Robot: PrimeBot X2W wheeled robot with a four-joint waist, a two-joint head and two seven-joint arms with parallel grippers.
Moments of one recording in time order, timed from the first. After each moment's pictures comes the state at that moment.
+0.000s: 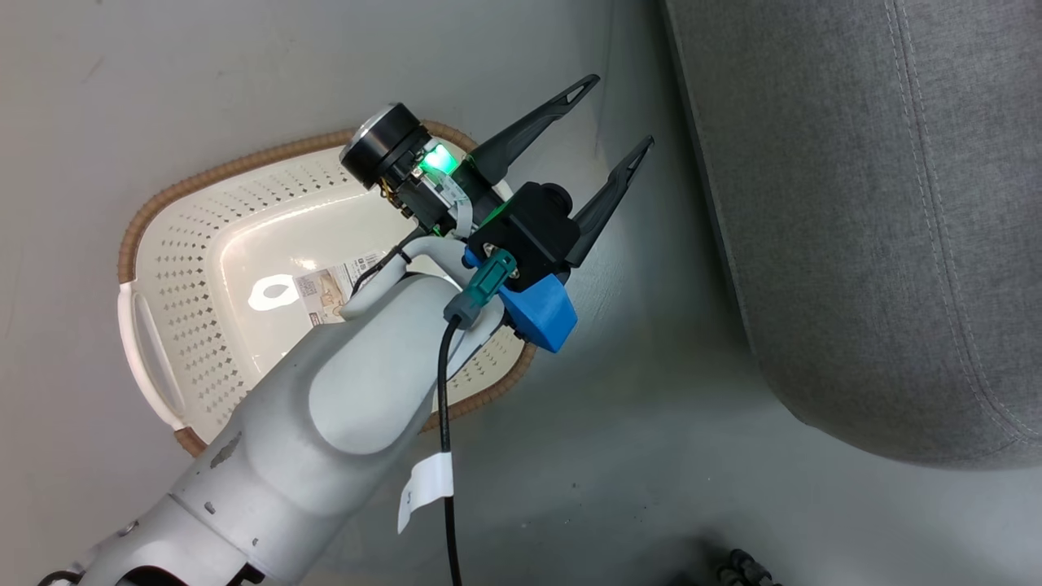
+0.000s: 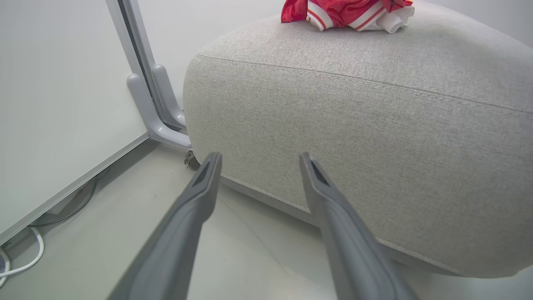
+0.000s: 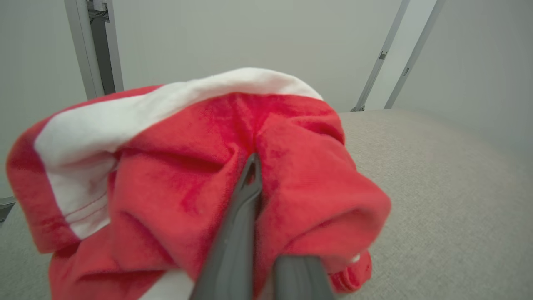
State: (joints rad) left arm -0.91 0.13 -0.83 0.52 -0.17 -0.09 -0.26; right arm -0.95 -0.40 -0.41 0.65 0.17 0.13 -0.26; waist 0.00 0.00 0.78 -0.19
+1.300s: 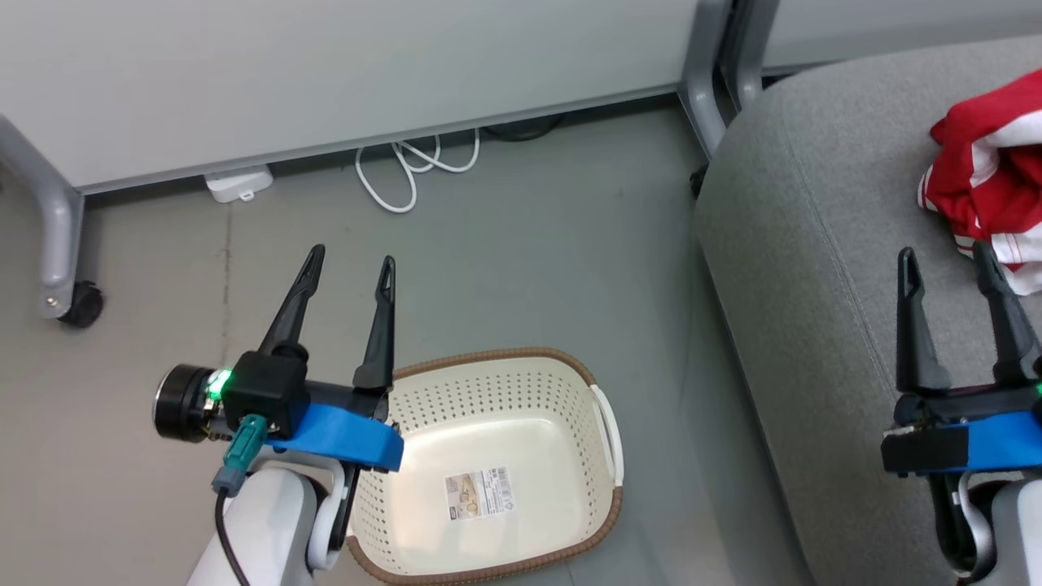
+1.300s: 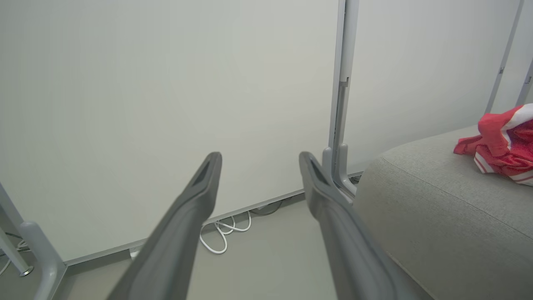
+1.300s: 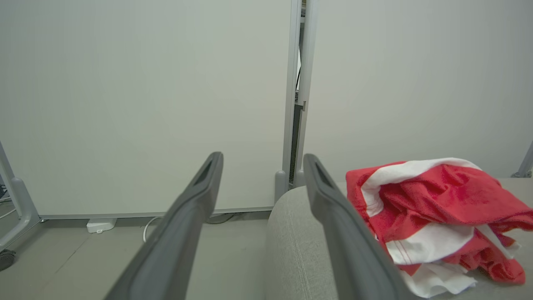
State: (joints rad) left arm -0.32 0.15 -0.31 0.26 -0.20 0.01 -0.26; right arm -0.21 -0.16 -0.12 0.08 0.14 0.13 -0.26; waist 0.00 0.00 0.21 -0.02
